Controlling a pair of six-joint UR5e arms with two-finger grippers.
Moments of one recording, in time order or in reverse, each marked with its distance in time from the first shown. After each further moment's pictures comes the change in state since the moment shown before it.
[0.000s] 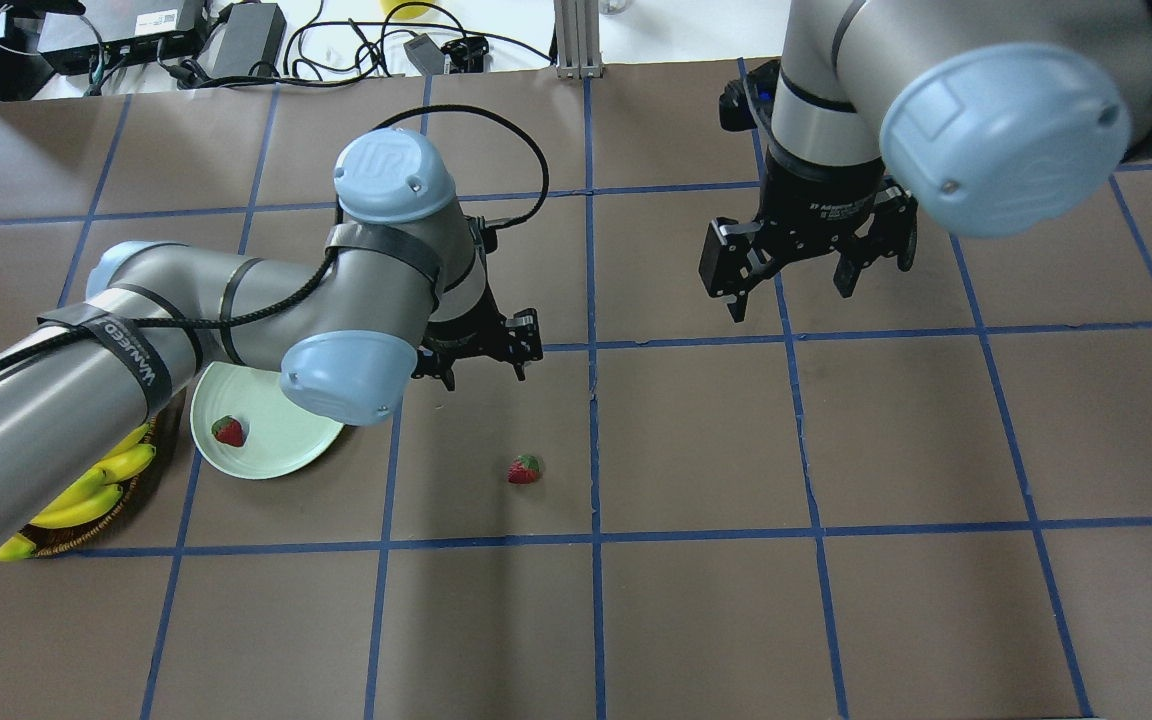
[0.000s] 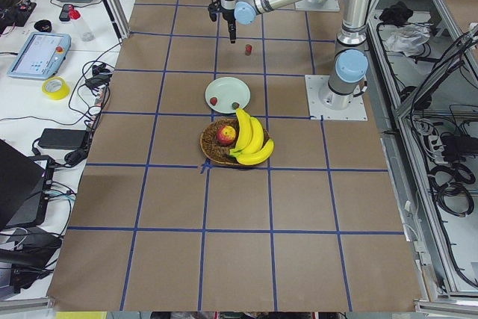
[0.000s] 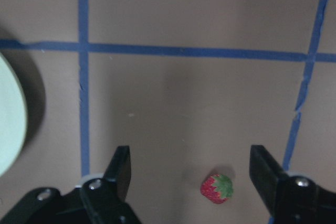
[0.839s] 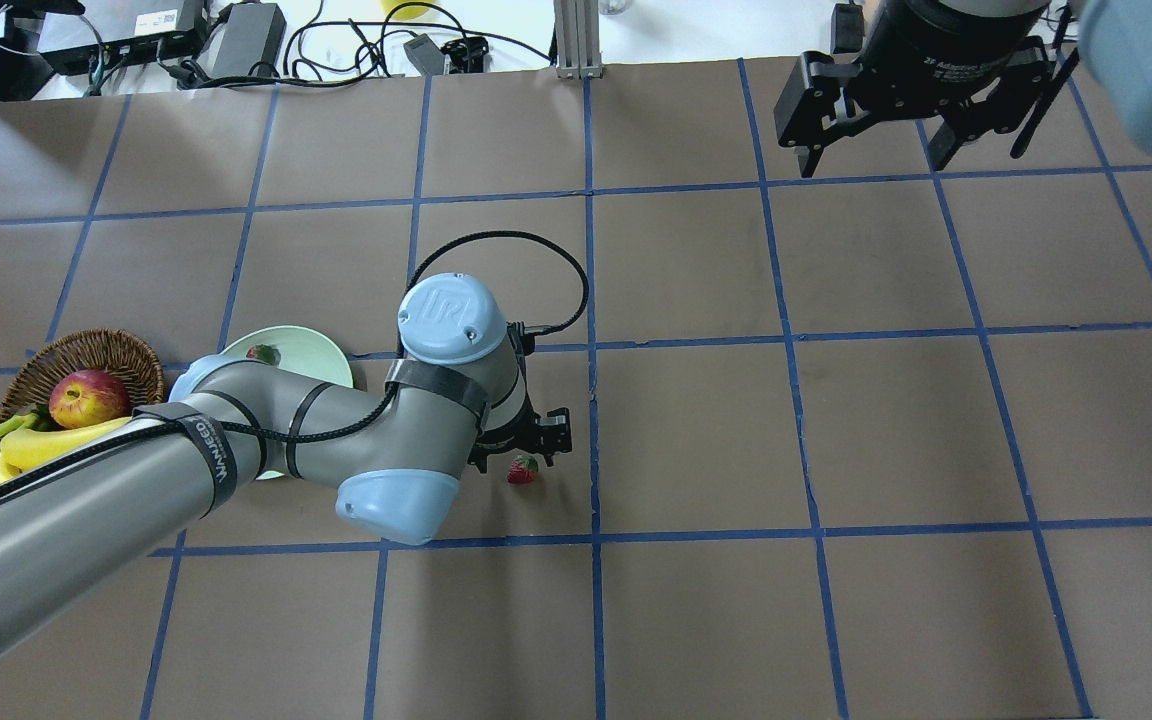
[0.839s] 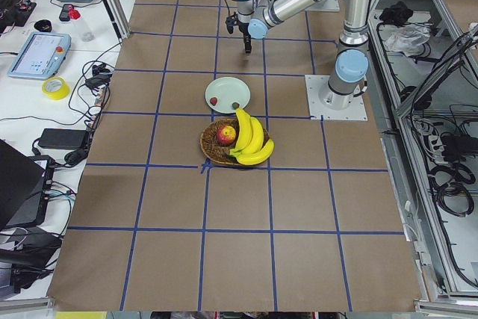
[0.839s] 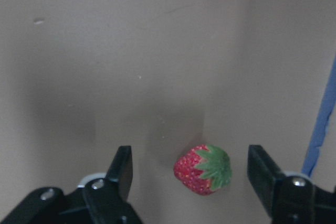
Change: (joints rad) left arm -0.067 -0.037 -0.171 0.196 -0.006 -0.015; right arm -0.093 -0.078 -0.057 -0.138 -0.014 0.133
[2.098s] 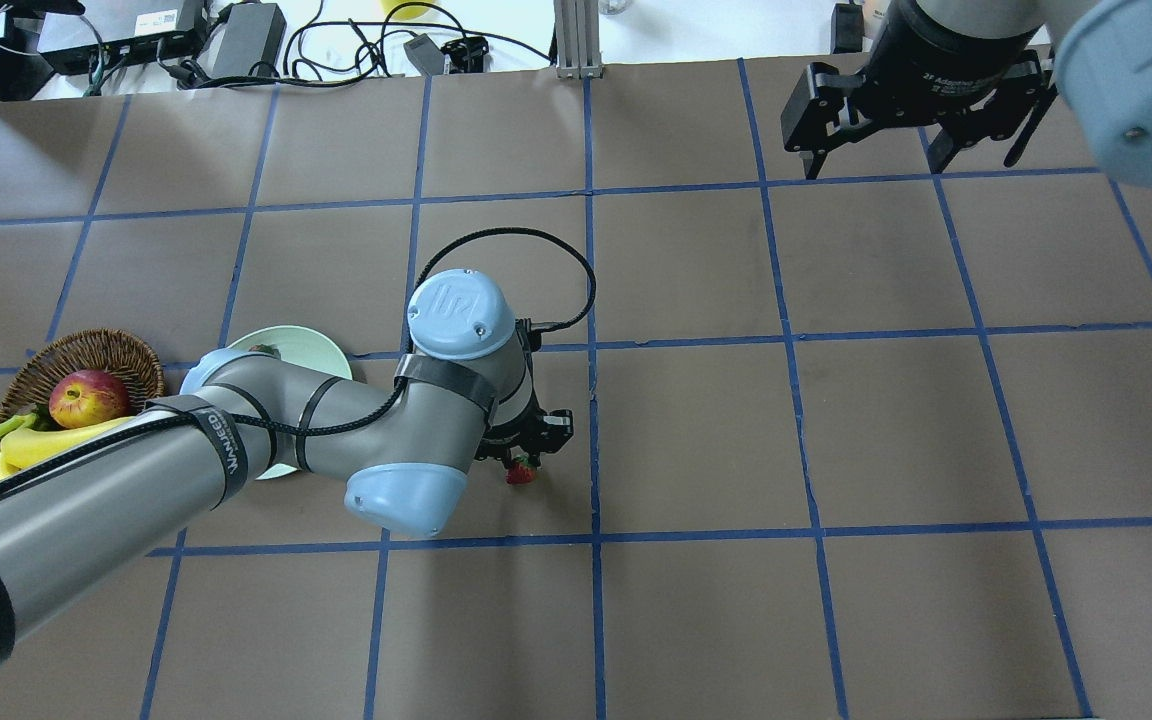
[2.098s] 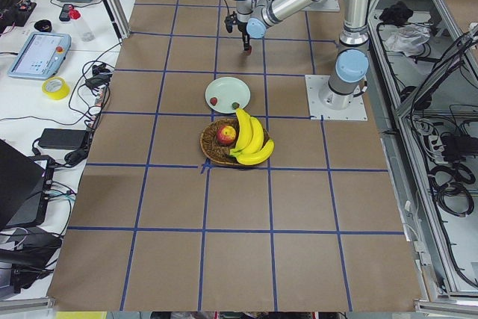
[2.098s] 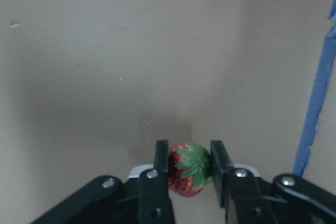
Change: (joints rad) left arm -0.005 -0.021 0.019 0.002 -0.001 0.003; right arm -0.012 0.005 0.051 -0.085 0.000 -0.044
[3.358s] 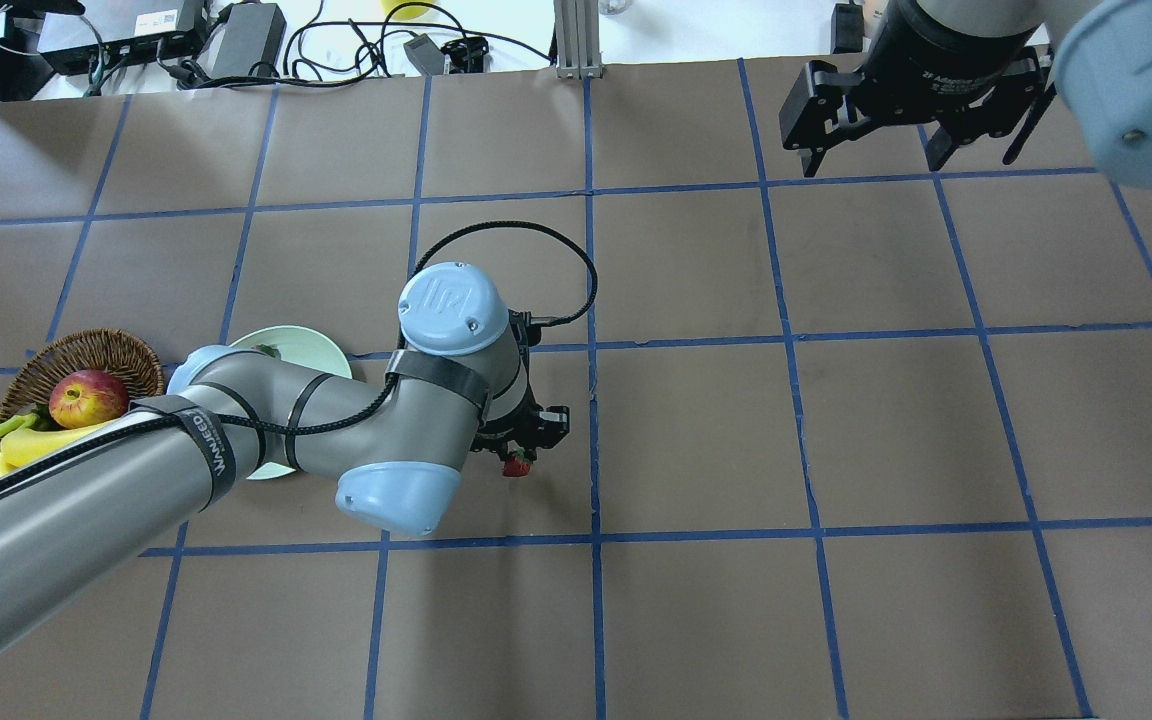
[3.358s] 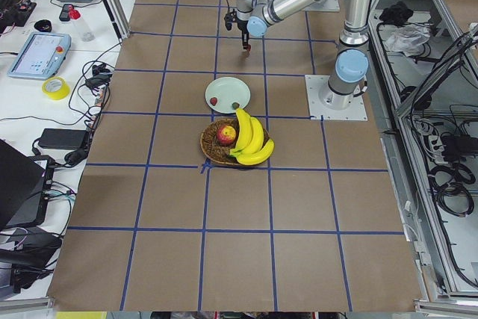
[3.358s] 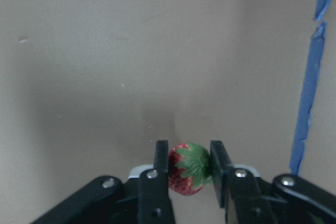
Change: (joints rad) left arm 0.009 0.034 0.003 -0.009 0.012 0.071; right arm 0.001 -0.001 -0.001 -0.003 0.002 0.009
